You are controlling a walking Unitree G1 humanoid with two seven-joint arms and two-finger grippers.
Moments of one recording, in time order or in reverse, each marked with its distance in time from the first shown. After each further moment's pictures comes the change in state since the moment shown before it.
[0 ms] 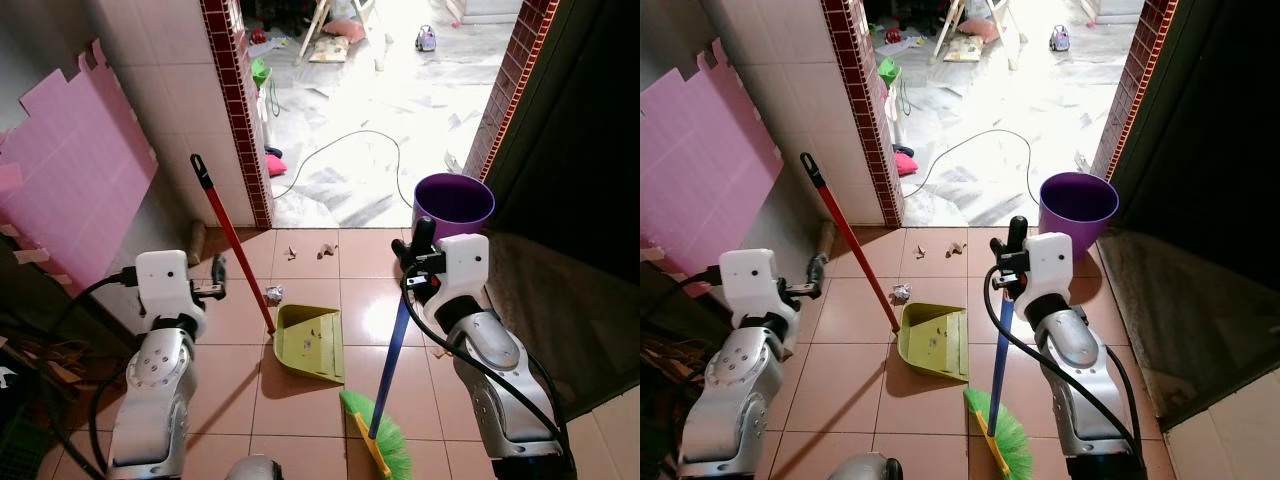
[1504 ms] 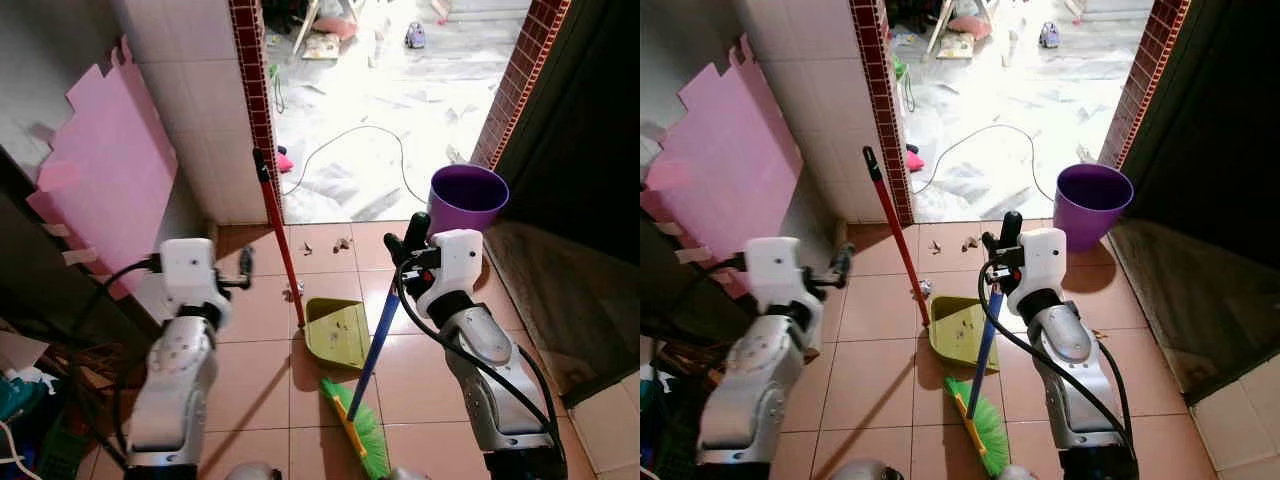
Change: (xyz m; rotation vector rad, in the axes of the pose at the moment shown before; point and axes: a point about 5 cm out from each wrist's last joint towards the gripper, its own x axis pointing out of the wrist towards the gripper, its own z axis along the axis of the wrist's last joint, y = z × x) left arm 0.004 -0.030 0.007 -0.032 -0.013 -0.129; right arm 0.005 0.004 0.003 0.016 -0.031 0.028
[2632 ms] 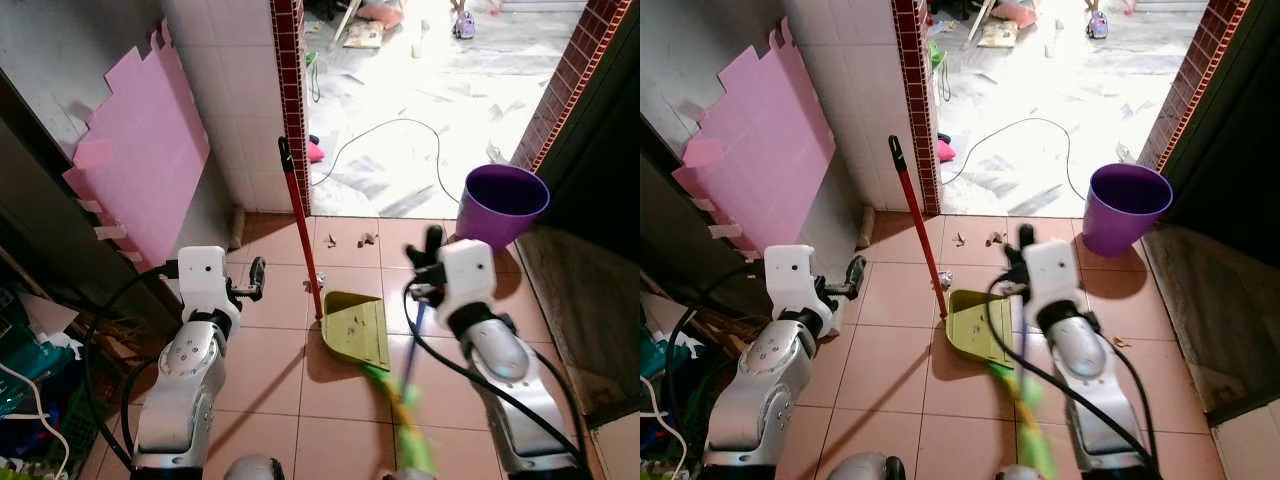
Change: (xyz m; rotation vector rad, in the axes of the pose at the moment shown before) left arm -0.002 -0.004 -0.012 -0.004 0.089 -0.013; right arm -0.021 -0.020 -0.002 -0.257 0.060 -0.130
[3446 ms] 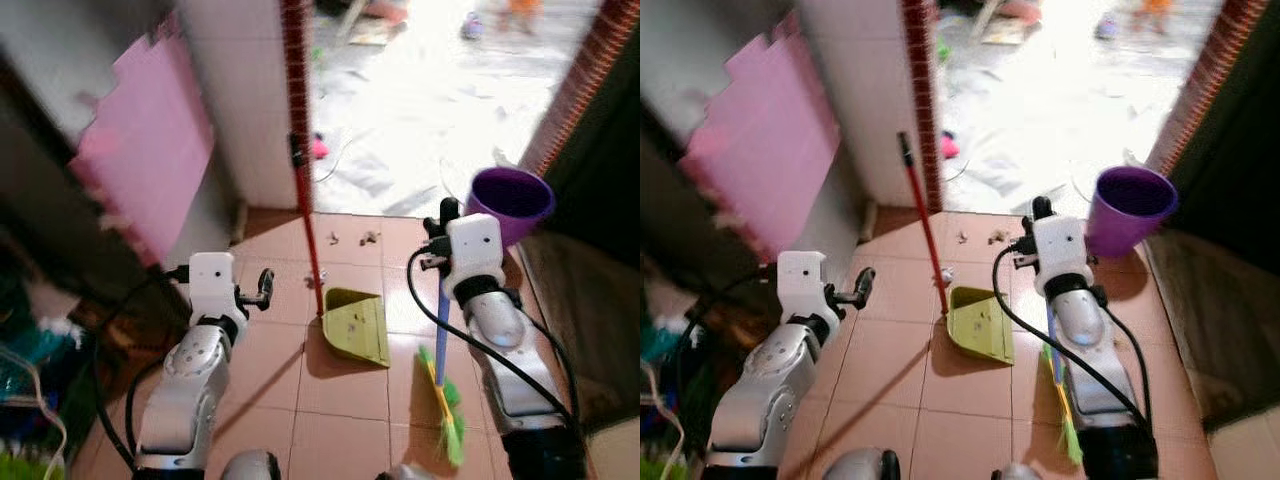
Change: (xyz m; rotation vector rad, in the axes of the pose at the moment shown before) left arm -0.001 -0.004 -0.009 0.013 0.085 -0.034; right arm 0.030 -0.010 0.012 -0.065 -0.057 -0.091
